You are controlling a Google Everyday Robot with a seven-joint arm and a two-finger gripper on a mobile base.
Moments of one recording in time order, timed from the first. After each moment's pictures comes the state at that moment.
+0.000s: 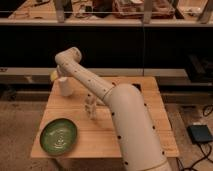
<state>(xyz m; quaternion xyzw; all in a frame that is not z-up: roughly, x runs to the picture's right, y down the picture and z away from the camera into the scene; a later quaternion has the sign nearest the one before) -0.268 -0.088 0.928 0.08 -0.23 -0.78 0.58</state>
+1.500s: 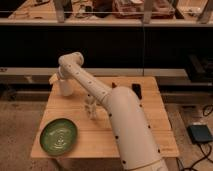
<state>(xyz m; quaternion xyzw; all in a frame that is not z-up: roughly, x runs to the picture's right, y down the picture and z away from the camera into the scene) -0.284 -0.073 0.947 0.11 -0.27 -0.77 0.56</state>
